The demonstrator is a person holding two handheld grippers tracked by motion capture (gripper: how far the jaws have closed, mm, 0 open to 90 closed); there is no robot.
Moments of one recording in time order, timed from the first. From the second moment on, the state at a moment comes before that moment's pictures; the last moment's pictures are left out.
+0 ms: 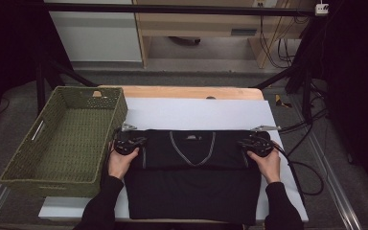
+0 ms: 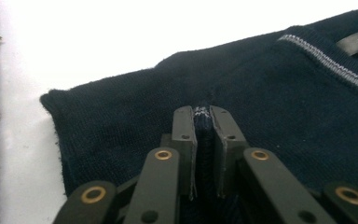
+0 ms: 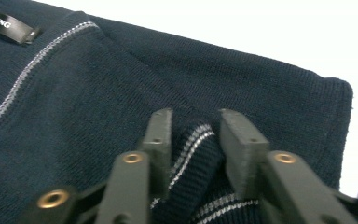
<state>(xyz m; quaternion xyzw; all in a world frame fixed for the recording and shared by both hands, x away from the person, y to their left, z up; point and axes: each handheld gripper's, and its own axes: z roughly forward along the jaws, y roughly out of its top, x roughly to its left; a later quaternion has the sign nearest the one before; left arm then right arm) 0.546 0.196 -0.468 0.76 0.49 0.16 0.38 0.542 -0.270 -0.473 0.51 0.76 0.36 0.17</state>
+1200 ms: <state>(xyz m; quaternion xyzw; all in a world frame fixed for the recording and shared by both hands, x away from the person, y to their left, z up) 0.421 0.200 -0.420 0.77 0.38 0.19 0.48 0.432 -0.283 -0.411 0.44 0.74 0.47 0.18</state>
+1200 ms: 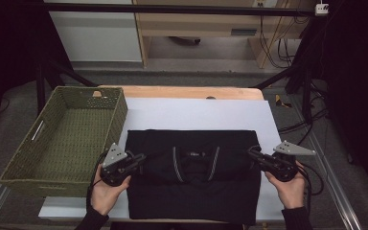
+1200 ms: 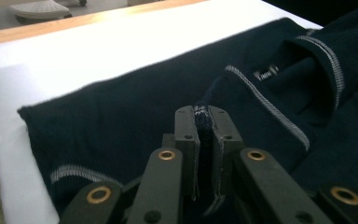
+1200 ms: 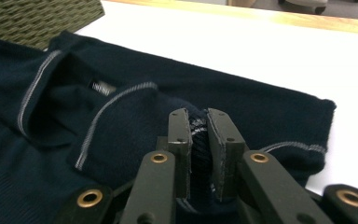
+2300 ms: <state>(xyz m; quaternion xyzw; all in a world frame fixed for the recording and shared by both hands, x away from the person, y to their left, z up) 0.382 0.211 -0.464 0.81 0.41 0.13 0.41 0.392 -0.287 -0.465 0.48 0.78 0.39 0.13</state>
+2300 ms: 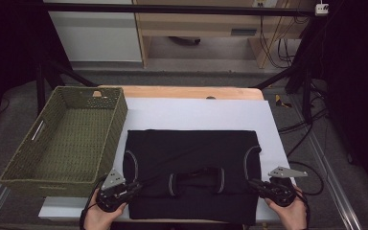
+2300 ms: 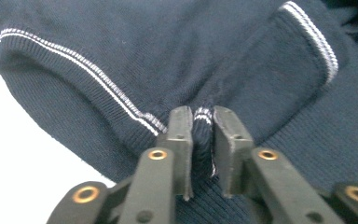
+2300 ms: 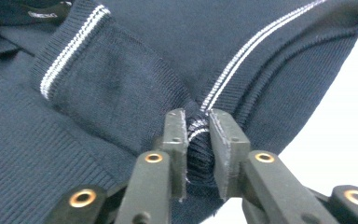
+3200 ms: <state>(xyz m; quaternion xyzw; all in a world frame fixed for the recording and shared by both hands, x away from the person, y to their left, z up) 0.416 0.136 -0.469 0.86 0.32 0.09 0.39 0.445 -0.223 -0.471 0.42 0.82 0.38 0.11</state>
